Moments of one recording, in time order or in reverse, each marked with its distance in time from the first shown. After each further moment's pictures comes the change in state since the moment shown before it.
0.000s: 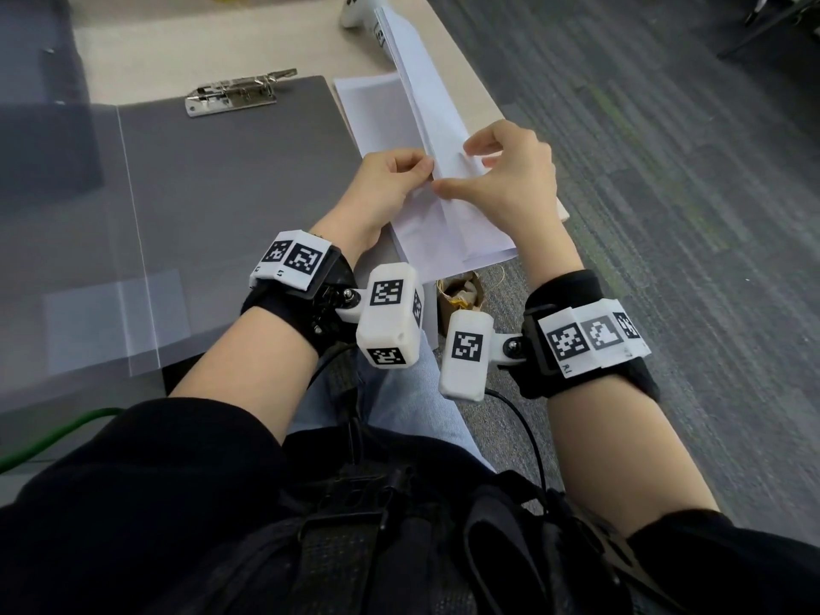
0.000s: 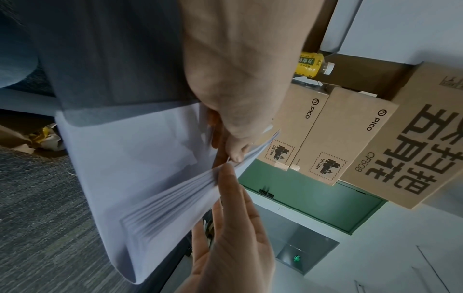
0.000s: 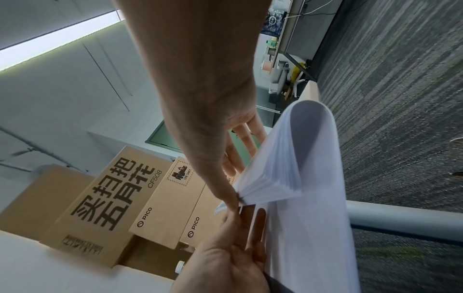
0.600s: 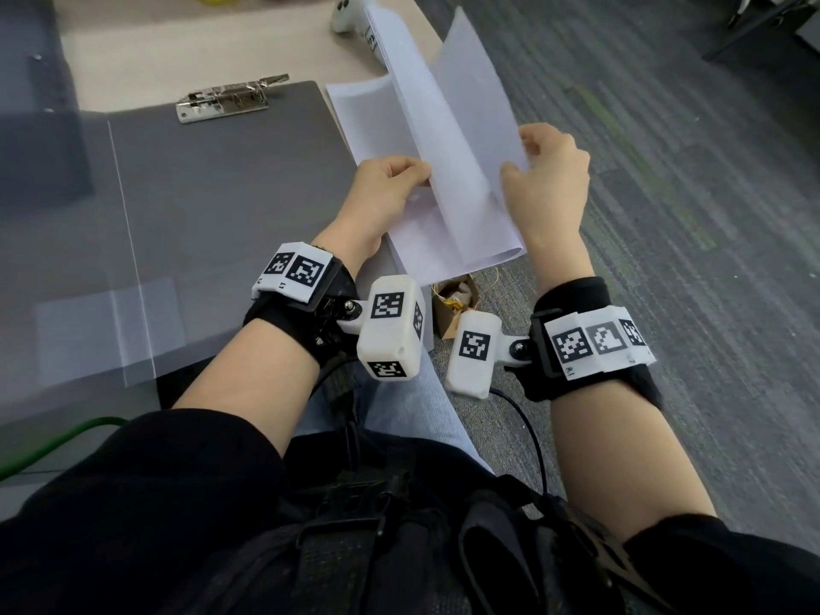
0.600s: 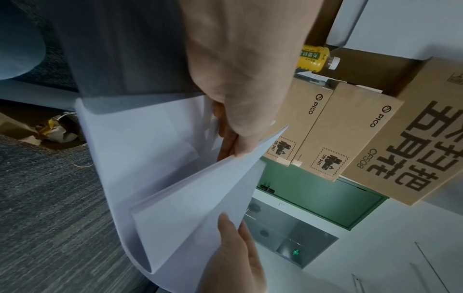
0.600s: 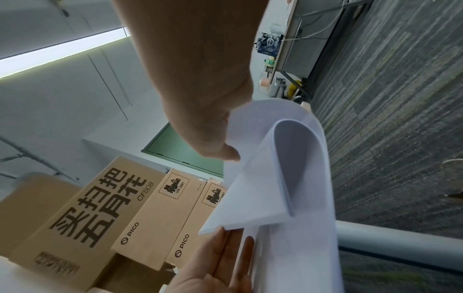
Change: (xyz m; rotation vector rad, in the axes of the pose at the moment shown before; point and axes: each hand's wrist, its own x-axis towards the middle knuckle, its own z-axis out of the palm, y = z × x) left_hand -0.003 0.005 0.007 0.009 0.100 -0.020; right_hand 0.007 0.022 -0.010 -0.054 0.192 0.086
